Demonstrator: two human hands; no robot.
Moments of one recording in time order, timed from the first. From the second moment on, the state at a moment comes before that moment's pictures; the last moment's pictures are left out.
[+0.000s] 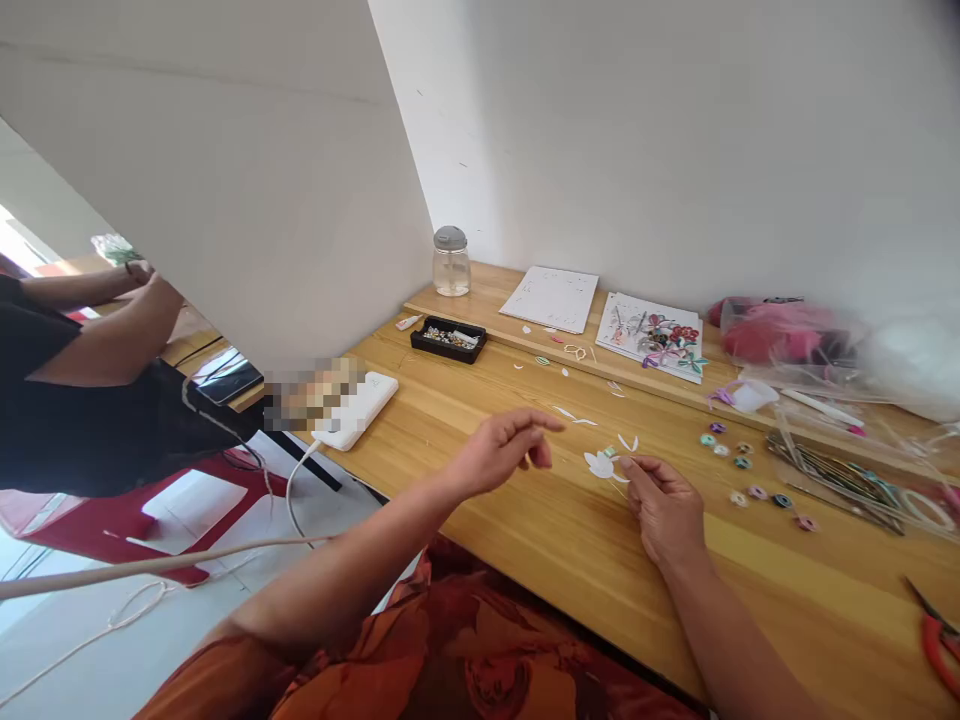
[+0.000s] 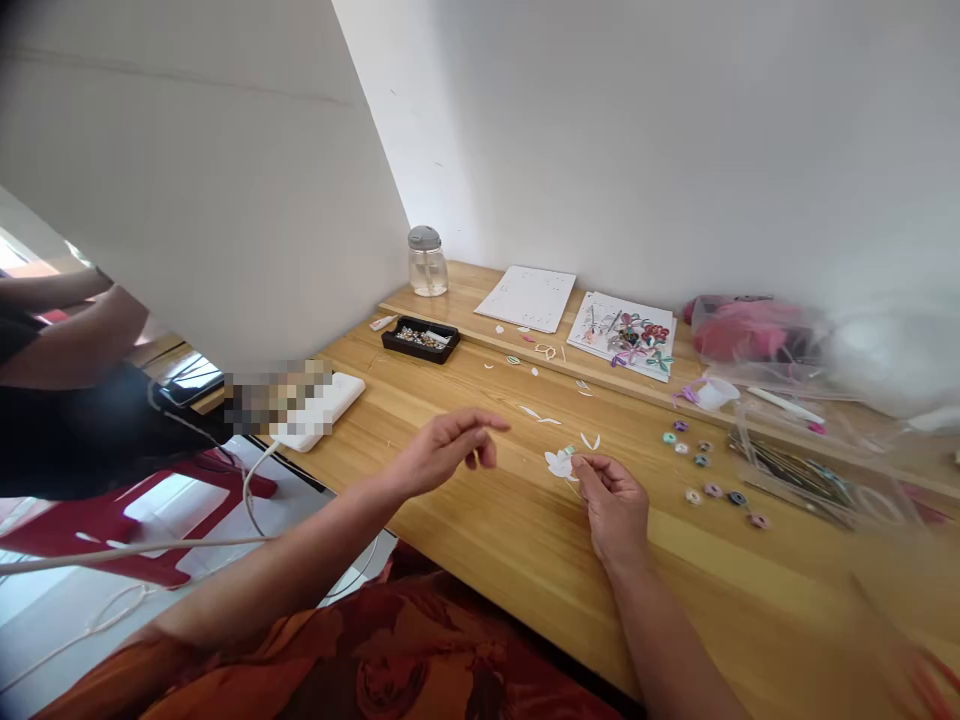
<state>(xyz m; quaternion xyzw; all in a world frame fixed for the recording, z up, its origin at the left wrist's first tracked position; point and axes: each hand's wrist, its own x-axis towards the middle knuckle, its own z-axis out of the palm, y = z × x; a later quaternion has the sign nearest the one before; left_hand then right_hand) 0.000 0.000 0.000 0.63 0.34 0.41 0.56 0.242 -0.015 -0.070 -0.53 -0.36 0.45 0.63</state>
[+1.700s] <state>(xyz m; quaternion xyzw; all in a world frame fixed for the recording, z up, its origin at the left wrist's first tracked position) 0.093 0.048 -0.056 0.50 0.31 0.34 0.73 0.238 -0.009 -0.073 -0.54 -0.44 0.36 0.63</state>
